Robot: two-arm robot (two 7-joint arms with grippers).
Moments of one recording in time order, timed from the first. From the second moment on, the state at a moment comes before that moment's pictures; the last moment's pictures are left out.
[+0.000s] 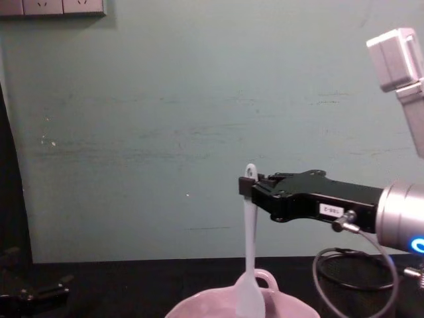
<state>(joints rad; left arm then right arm) -0.20 0.60 0.45 -1.41 -0.25 -0.12 0.03 0.43 0.35 -0.47 -1.37 0.36 -0.08 0.47</state>
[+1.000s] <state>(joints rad) -0.20 0.60 0.45 -1.41 -0.25 -0.12 0.03 0.35 0.39 -0.49 -1.51 0.47 0.03 0.53</state>
